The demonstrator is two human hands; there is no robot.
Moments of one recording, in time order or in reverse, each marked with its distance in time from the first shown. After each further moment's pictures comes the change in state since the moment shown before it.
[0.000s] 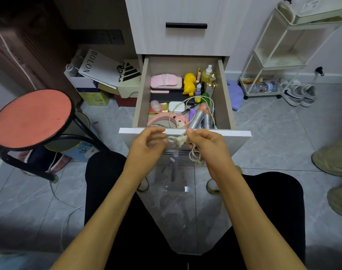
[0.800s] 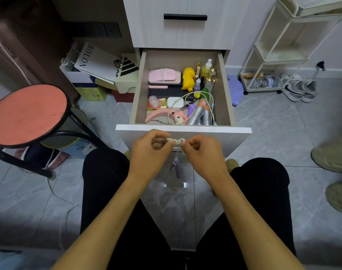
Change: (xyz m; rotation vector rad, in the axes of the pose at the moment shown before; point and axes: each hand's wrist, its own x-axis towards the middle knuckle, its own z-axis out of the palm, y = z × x) left_hand -0.007 -0.005 0.019 0.119 0.106 0.093; right_hand 0.000 0.024 0.001 -0.709 0.069 -0.255
